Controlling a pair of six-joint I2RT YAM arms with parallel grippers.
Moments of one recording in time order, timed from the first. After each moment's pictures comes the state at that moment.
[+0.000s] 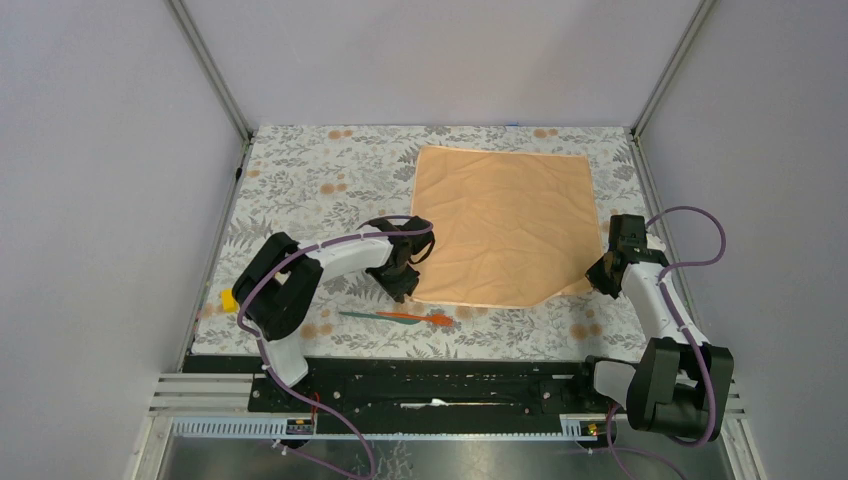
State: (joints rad) left arm -0.74 1.79 1.12 -0.85 -0.16 -1.52; right arm -0.15 1.17 0.69 -0.67 0.19 0.69
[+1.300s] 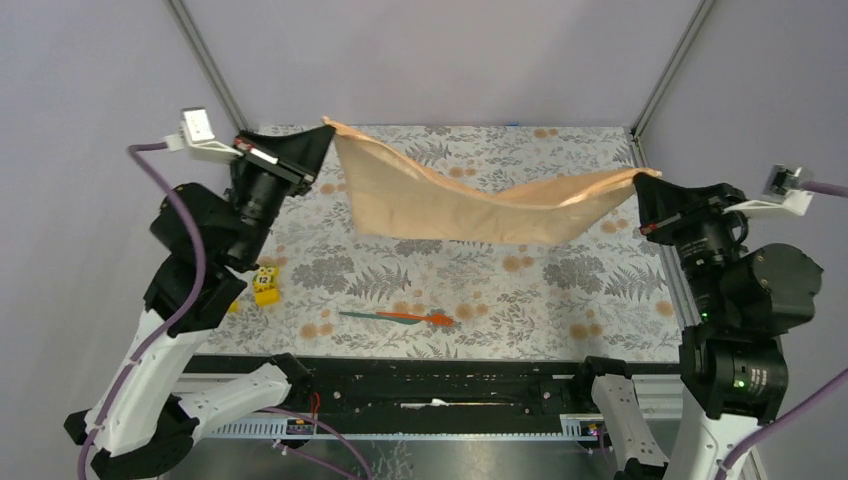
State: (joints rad) left arm -0.70 0.92 1.45 -0.35 -0.32 -0.90; right arm -0.12 0.68 1.45 -0.69 -0.25 0.63
